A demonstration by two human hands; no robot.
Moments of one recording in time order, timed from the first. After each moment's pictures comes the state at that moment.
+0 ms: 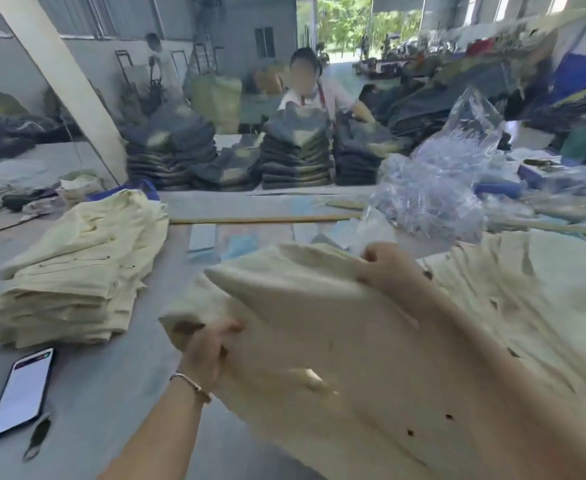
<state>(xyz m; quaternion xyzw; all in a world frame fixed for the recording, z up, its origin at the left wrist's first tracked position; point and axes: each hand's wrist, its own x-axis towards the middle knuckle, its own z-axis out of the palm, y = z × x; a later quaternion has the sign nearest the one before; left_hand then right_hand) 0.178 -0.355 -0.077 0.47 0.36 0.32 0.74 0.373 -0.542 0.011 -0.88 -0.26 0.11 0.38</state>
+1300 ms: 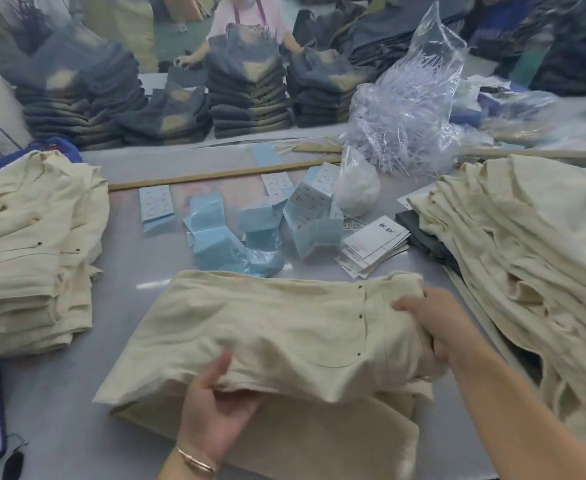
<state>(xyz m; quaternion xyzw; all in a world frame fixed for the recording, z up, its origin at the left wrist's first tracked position) 0.111 -0.336 -0.154 0.17 0.30 0.05 0.94 0.315 -0.582 -0.104 -0.81 0.11 0.20 0.54</state>
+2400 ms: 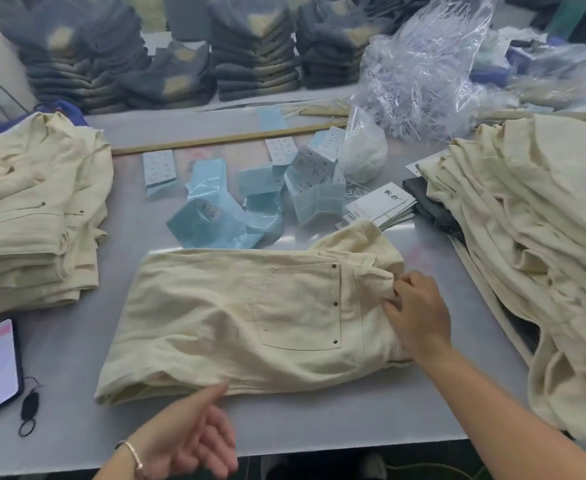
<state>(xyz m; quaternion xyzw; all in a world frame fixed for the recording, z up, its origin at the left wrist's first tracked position) 0.042 -0.331 -0.161 0.51 0.44 -0.33 0.67 0.284 -0.595 -0.167 -0.96 -0.17 -0.05 0.21</state>
